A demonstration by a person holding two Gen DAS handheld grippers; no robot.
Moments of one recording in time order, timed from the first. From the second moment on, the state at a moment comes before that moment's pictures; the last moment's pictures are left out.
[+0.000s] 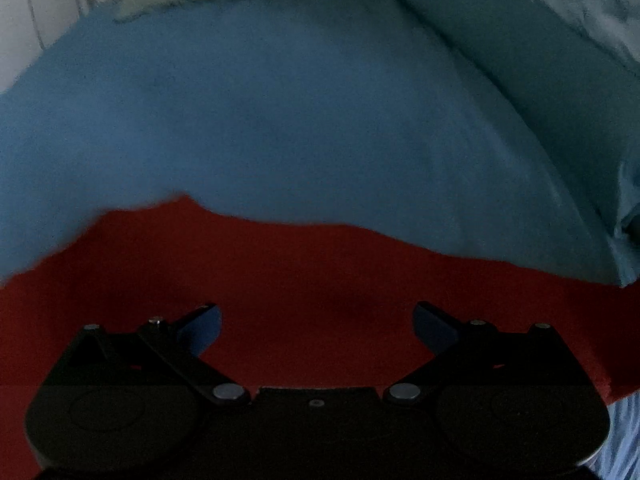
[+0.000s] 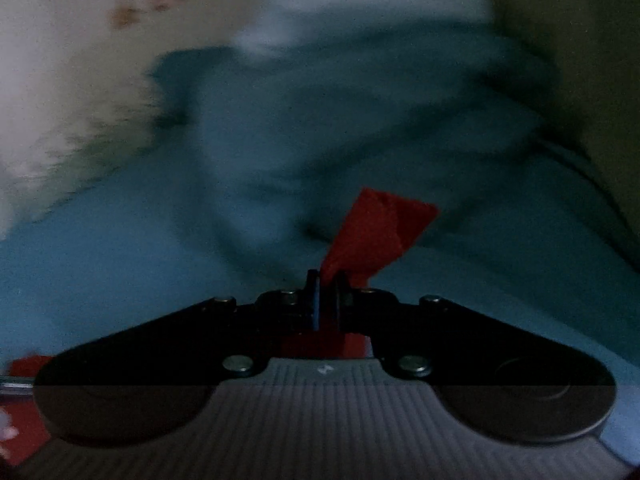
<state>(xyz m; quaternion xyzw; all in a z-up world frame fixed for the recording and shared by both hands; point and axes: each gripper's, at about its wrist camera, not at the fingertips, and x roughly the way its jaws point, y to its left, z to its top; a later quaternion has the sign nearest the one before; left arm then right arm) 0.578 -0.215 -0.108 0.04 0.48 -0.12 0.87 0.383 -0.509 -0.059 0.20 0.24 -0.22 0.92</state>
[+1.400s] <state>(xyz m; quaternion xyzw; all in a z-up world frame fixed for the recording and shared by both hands) 0.522 -0.016 -0.153 -0.12 0.48 -0.04 0.87 0.398 -0.240 -0.167 0.05 0.39 -0.09 0.92</state>
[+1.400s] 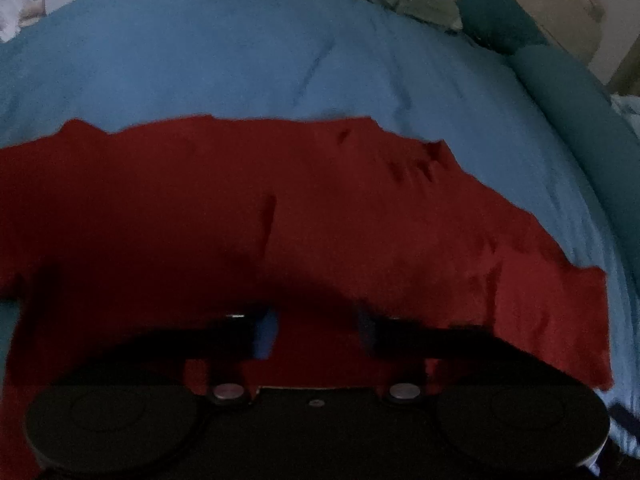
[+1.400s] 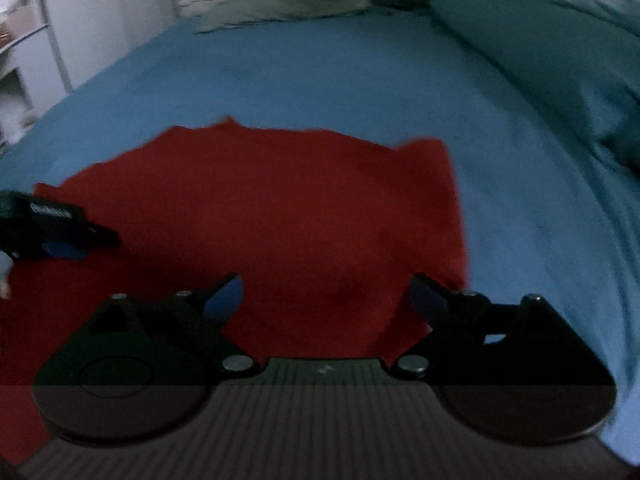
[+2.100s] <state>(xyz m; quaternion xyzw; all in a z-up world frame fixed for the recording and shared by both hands) 0.529 0.038 -0.117 -0.09 0.36 0.01 0.93 0.439 -0.281 -0.202 -0.05 0.38 -0.19 0.90</state>
